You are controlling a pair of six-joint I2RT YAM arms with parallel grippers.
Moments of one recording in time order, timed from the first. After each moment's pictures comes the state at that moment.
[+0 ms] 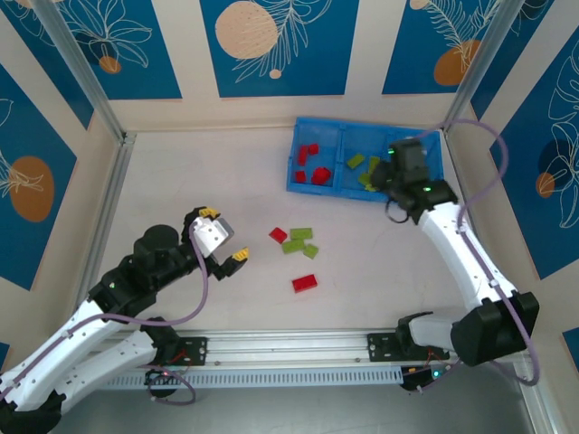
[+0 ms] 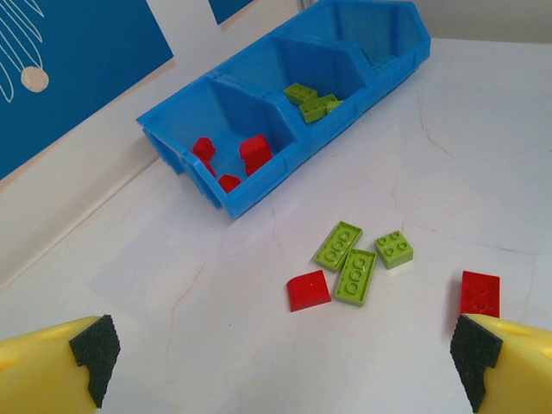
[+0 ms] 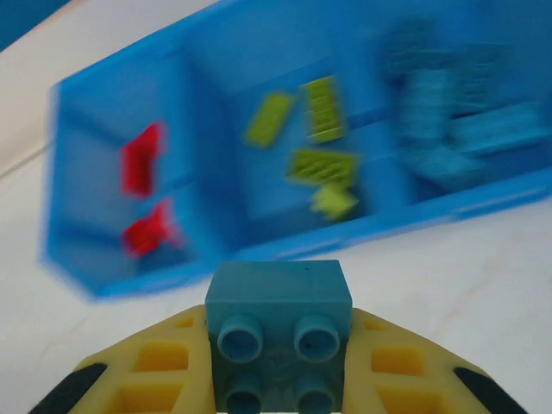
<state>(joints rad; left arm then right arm) -0.76 0.62 0.77 -0.50 0.00 0.29 0.15 1.27 1.19 -0.69 0.16 0.64</state>
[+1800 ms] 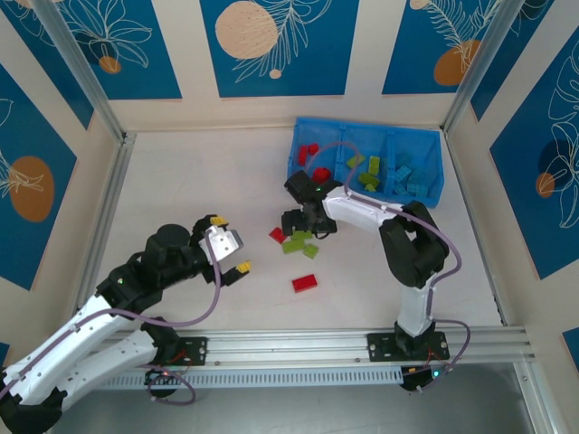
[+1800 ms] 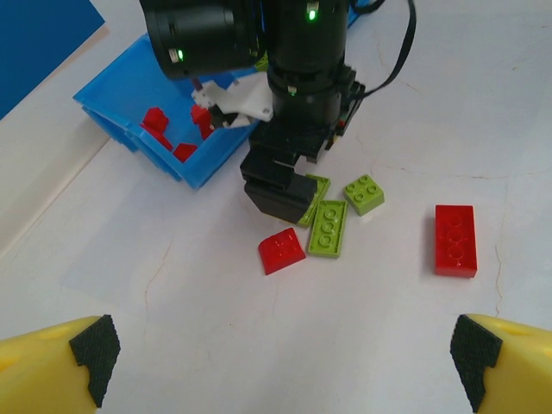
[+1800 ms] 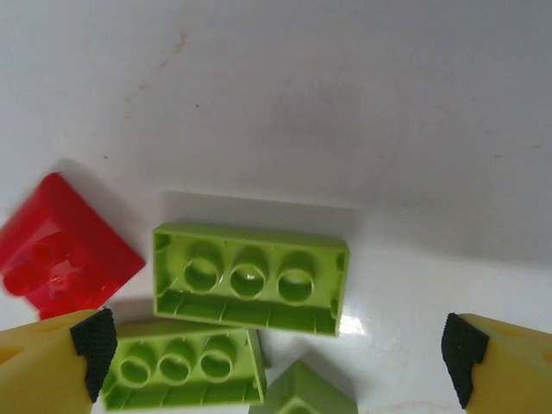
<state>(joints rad) -0.76 0.66 0.76 -0.57 0.07 0.40 0.67 1.91 1.35 -0.77 0.04 0.56</state>
